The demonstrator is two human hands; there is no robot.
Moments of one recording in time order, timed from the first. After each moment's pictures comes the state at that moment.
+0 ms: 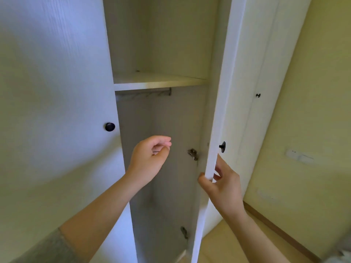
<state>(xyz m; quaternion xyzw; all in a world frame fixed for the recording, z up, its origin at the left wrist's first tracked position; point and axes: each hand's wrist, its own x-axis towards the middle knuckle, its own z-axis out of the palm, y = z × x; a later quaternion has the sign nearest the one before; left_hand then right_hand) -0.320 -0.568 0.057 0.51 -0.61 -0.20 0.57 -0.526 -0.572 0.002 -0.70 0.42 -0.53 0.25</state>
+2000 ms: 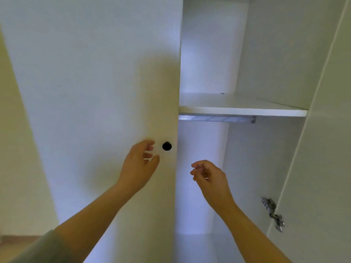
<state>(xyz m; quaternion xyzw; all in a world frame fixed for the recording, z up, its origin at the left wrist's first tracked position) -0.245 -0.581 0.051 0.69 -0.49 0.01 0.53 -0.436 -0.678 0.012 -0.74 0.29 -0.45 0.41</state>
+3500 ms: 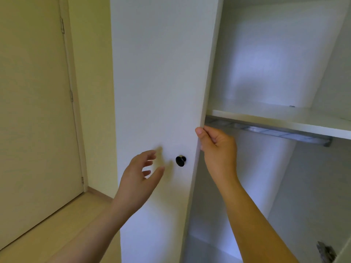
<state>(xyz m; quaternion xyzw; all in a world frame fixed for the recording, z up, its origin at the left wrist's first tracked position) -0.326 -0.491 0.049 0.74 -0.28 0.12 0.60 -0.395 -0.662 0.119 -0.73 0.02 -0.49 0.48</state>
